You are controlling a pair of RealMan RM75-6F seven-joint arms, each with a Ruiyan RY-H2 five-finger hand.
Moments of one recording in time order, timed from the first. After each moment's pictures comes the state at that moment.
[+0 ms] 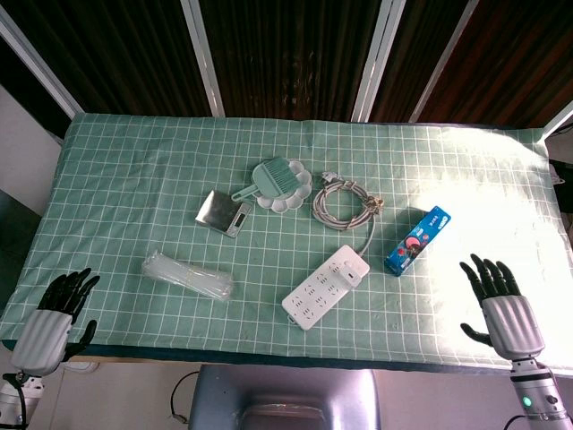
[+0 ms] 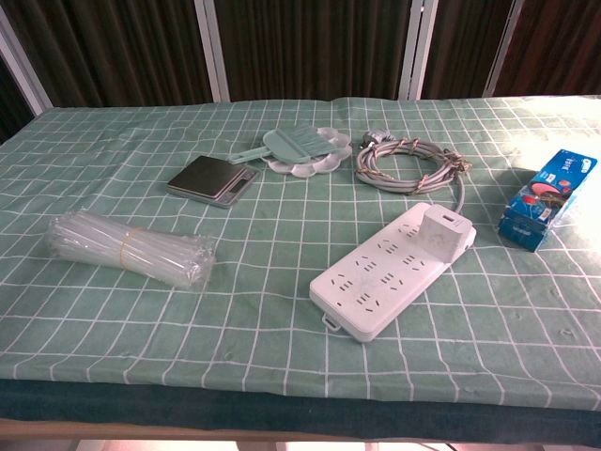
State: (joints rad) left arm -0.12 -1.17 0.03 -1.57 1.66 1.49 0.03; right arm 0.09 -1.16 0.02 -1.61 -1.56 1.46 -0.17
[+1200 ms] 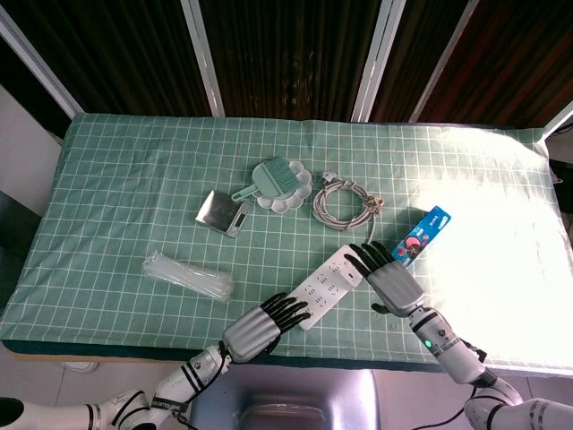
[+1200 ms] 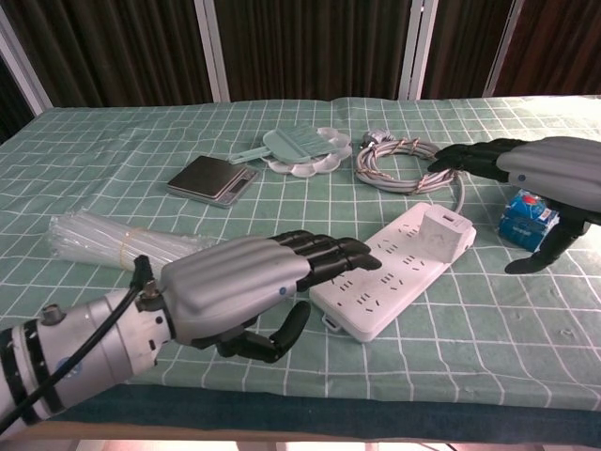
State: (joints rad) left arm -0.62 -1.76 -0.10 -1.50 1.67 0.86 0.25; right arm 0.48 -1.37 0.11 -1.54 -1.54 1.00 -0.28
